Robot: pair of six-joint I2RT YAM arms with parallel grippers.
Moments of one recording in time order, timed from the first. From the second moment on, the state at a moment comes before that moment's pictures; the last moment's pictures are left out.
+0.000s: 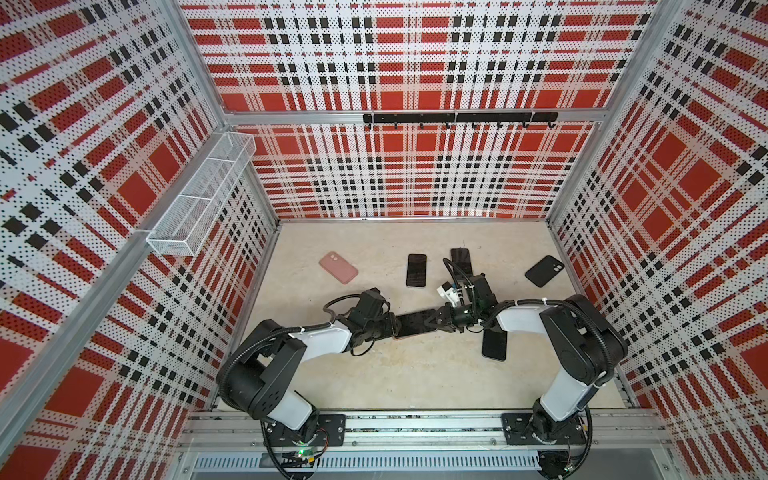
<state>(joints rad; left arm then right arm) -0.59 1.53 0.60 0.06 0.20 -0.77 0.47 1.74 0.75 0.12 -0.84 0.70</state>
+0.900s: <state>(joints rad) -0.59 1.53 0.60 0.08 0.23 -0.72 0.48 1.76 0.95 -0.36 -0.56 0.49</state>
